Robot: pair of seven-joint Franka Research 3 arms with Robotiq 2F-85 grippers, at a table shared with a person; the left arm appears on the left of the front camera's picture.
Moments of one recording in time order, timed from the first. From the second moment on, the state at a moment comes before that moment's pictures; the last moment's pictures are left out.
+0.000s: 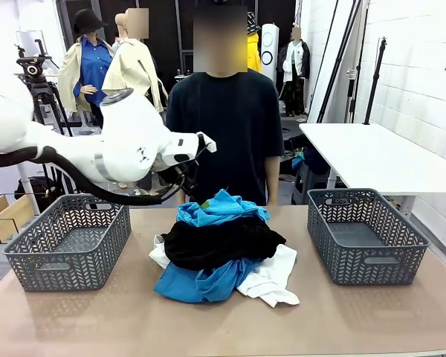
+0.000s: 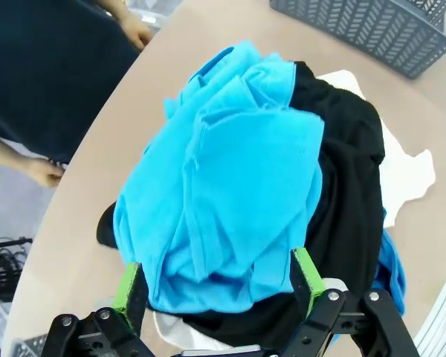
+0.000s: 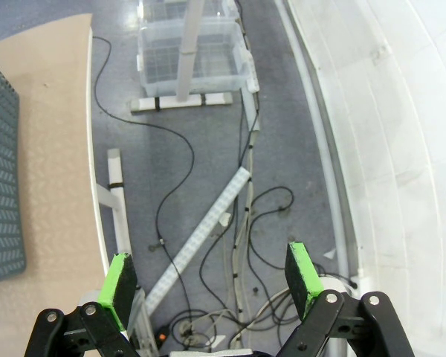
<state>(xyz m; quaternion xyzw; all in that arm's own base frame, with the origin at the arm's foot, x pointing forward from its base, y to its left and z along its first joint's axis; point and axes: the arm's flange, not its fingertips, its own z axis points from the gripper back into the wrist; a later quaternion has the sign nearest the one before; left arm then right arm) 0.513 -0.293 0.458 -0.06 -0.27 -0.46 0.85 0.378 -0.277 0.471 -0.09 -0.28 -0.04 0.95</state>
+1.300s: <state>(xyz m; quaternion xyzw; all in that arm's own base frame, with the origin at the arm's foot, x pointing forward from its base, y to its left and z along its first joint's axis) 0.542 -0.316 0.428 -0.10 -0.21 -0.47 0.85 0.378 -0.277 0.471 -0.09 -0.28 -0.04 0.95</state>
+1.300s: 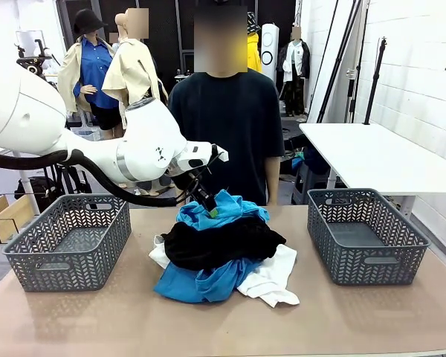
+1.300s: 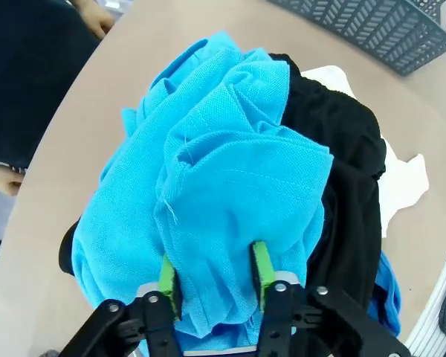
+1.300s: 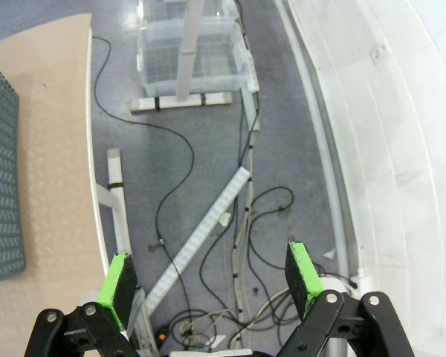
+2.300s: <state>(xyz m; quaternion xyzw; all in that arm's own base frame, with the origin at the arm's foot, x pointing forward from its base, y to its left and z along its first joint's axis) 0.544 -0.306 0.510 -0.09 -0.27 -0.46 0.84 0.378 -0.278 0.470 -0.09 -0.28 -0.04 0.95</state>
